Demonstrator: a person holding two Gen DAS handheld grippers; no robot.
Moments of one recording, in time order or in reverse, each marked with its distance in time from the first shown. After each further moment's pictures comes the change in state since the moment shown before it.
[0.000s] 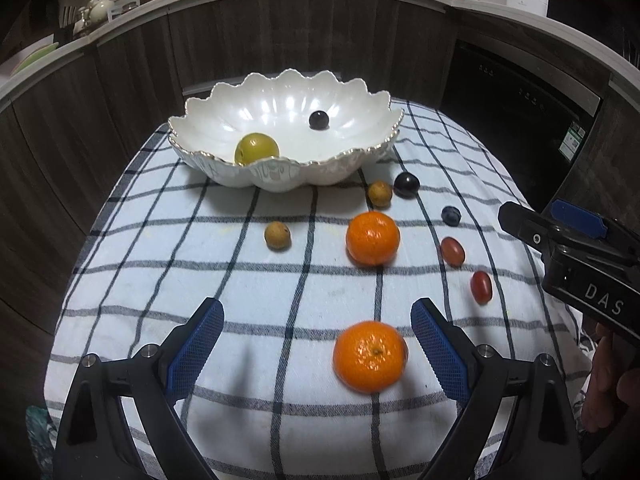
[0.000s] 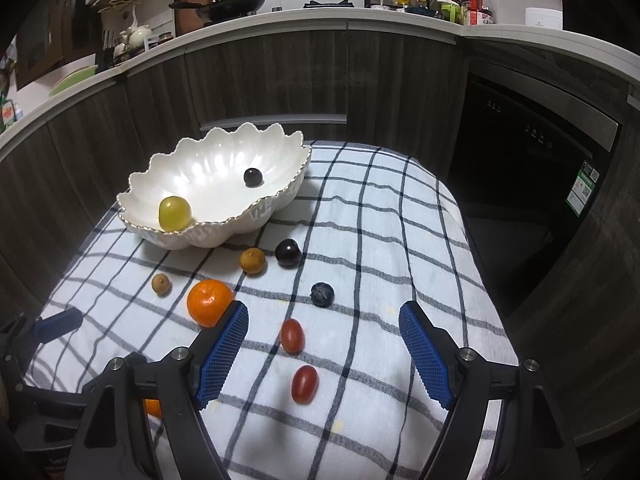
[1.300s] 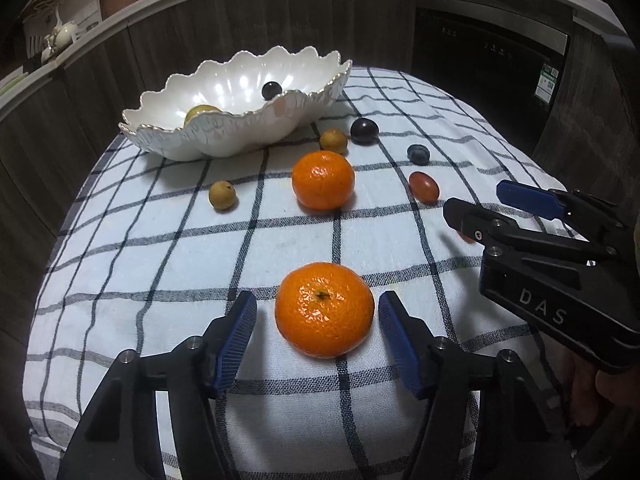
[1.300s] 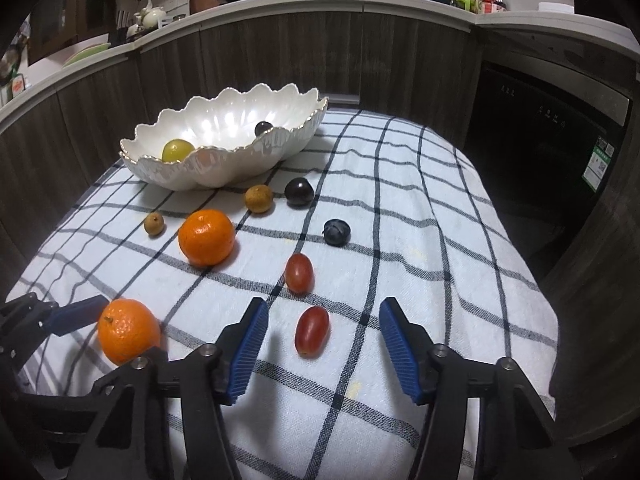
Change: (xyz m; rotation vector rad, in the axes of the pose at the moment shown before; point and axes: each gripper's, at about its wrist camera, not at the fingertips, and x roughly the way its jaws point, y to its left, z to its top) left arm 0.024 -0.034 -0.035 0.128 0.022 -0.028; right arm 0.028 0.008 -0.051 -0.046 0.029 0.023
